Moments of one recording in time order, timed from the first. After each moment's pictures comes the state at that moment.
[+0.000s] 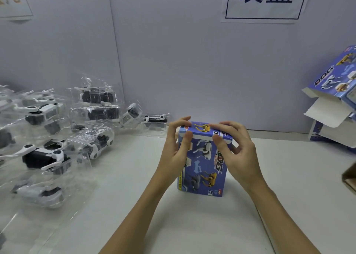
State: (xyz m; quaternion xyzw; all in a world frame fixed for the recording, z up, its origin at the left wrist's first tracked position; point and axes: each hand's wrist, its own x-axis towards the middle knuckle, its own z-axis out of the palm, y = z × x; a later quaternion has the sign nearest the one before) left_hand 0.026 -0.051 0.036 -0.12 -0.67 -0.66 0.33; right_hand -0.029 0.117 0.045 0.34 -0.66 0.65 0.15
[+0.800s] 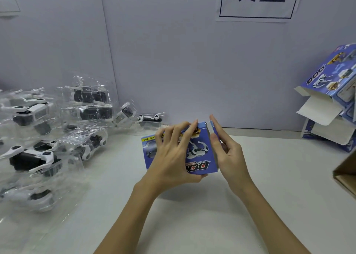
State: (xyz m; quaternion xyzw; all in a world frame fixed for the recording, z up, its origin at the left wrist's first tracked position) left_hand 0.031 -0.061 0.029 -0.13 -0.89 -0.11 0.41; right_hand -0.021 0.109 0.044 0.28 -0.66 0.70 0.04
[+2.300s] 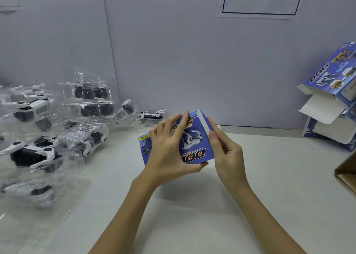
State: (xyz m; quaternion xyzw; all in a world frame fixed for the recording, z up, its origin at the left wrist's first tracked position) left_hand 0.036 -0.065 0.037 -0.08 -0.88 -0.21 0.41; right_hand -0.011 0.097 0.035 0.29 -0.59 0.75 0.07
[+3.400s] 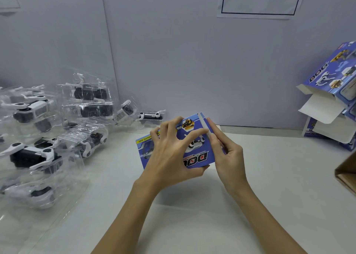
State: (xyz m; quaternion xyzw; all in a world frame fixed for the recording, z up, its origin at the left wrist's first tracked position) left_hand 0.037 -0.059 0.037 -0.08 -0.90 -0.09 0.42; right_hand -0.017 0.100 0.029 0.28 -0.60 0.74 0.08
